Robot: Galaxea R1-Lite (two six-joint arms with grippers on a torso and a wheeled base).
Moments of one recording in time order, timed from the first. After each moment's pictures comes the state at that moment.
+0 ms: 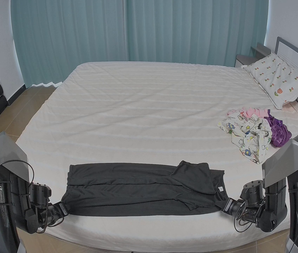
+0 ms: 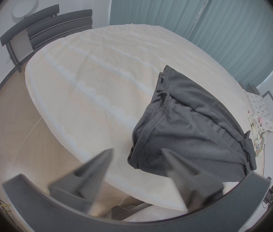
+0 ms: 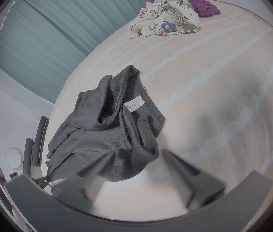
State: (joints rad) left arm 0.01 2.38 -0.08 -1.41 0.07 -0.53; right arm 0.32 2.46 -0.17 -1.54 -0.02 0.77
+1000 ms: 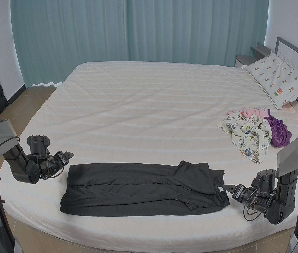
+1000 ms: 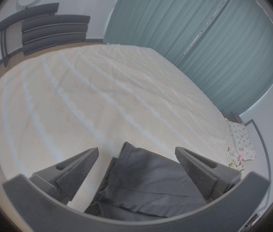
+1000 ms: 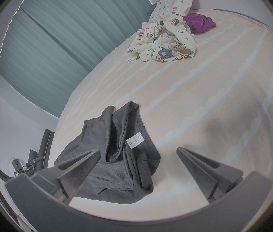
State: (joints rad) left arm 0.09 2.24 -0.80 -0.80 -0.07 -0.60; right arm 0.19 2.37 -0.18 -1.55 0.01 0.74
